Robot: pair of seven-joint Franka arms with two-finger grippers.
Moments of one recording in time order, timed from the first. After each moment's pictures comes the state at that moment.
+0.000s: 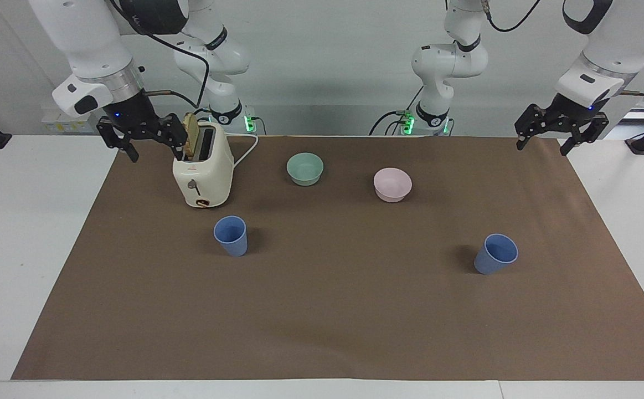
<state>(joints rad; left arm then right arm) -0.07 -0.01 0.05 -1.53 -0.02 1.55 0.20 -0.06 0.07 0.08 -1.46 0.03 1.57 0.03</state>
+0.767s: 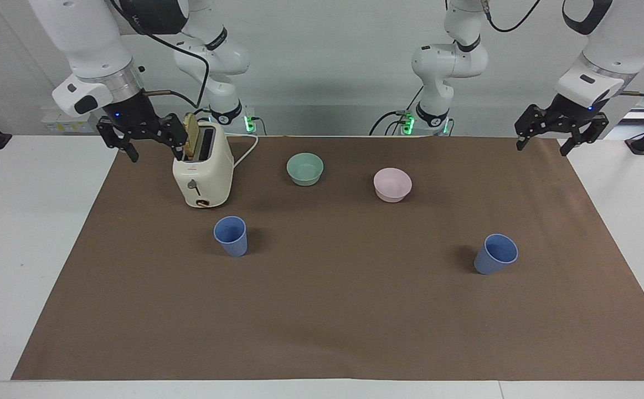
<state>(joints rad) -0.07 -0.01 0.05 -1.54 -0.02 1.56 0.20 -0.06 0.07 0.08 -1.46 0.03 1.57 0.03</state>
